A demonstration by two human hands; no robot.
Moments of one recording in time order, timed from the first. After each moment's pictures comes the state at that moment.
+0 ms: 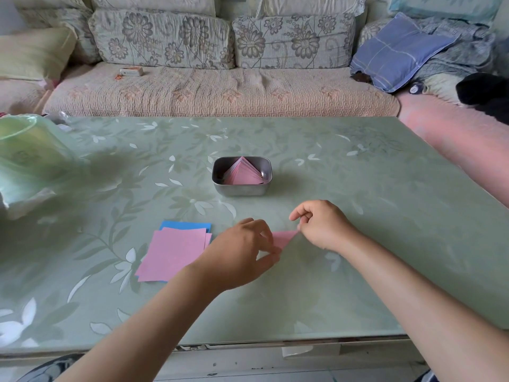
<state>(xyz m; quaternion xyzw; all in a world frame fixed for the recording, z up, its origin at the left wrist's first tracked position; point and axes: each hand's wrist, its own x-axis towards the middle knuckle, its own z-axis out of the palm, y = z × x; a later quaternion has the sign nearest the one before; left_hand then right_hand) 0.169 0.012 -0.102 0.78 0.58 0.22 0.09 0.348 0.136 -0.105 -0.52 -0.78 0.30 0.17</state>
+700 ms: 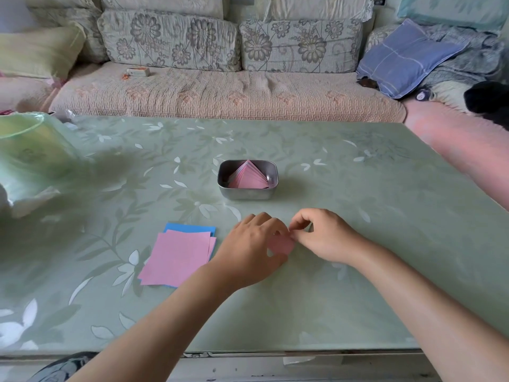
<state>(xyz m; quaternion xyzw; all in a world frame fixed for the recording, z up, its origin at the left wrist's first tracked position) 0.178 0.027 -0.105 0.72 0.64 0.25 0.09 0.347 0.128 -0.096 -0.44 -0.82 0.32 0.15</state>
